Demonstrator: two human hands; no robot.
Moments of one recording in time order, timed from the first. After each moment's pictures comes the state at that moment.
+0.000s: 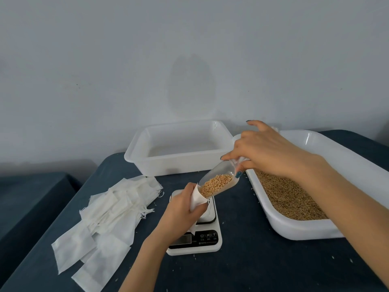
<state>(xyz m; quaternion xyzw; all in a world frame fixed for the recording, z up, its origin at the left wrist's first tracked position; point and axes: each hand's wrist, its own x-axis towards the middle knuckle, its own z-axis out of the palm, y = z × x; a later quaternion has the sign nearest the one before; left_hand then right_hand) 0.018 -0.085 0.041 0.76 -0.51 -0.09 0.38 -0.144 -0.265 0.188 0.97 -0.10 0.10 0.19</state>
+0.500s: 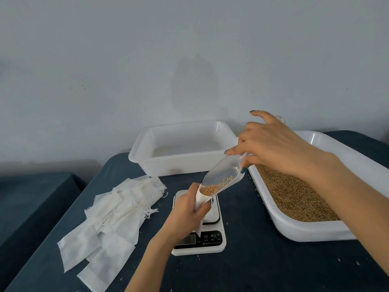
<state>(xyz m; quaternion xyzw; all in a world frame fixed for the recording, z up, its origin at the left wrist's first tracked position) 0.014 -0.085 0.042 0.73 -0.51 -0.13 0.44 -0.148 -0.258 0.201 0.96 -0.08 0.13 0.25</state>
